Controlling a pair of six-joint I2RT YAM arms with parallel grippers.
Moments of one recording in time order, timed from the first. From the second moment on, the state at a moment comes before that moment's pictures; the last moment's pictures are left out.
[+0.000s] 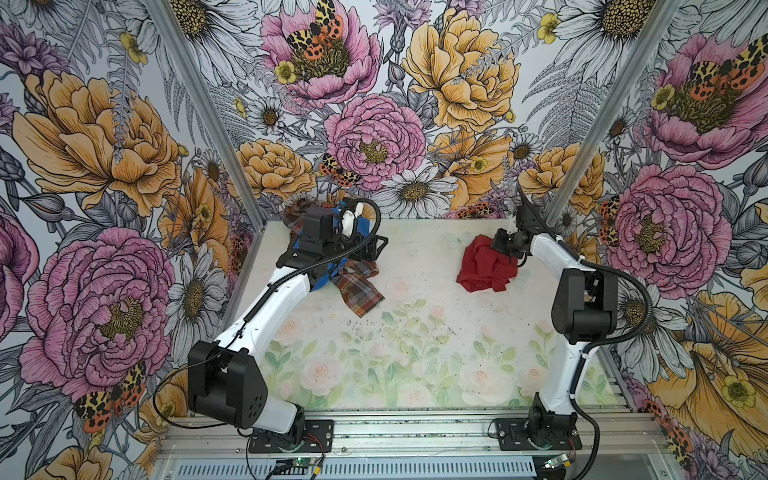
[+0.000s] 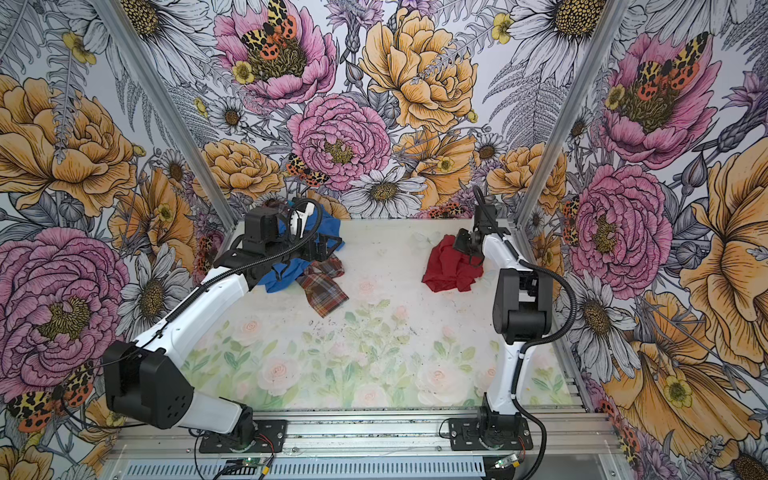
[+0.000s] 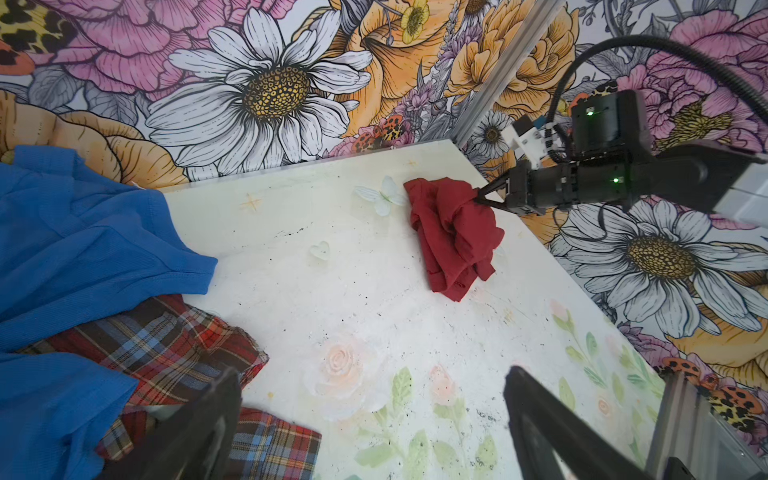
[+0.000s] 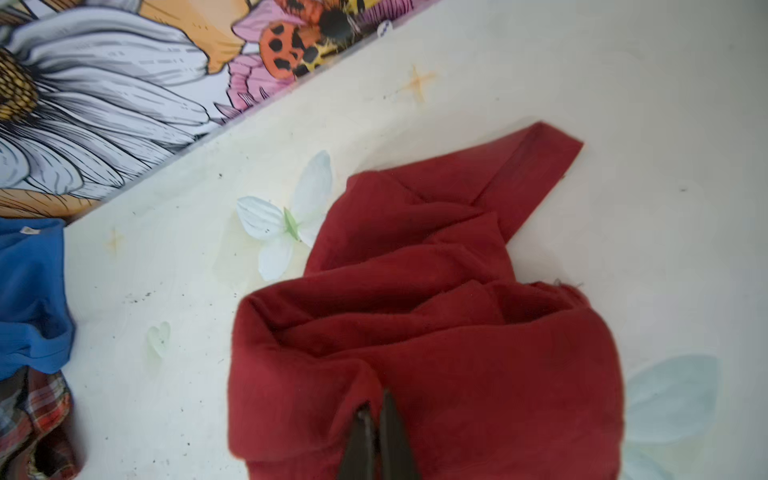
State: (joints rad) left arm -0.30 1.48 1.30 -0.30 0.45 -0.16; right arm -0.04 2.05 1.63 -0.54 -0.20 0.35
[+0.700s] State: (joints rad) left arm -0.42 1.65 1.36 -0.39 0.52 -0.13; right arm 0.09 1.87 1.42 -0.49 0.10 0.19
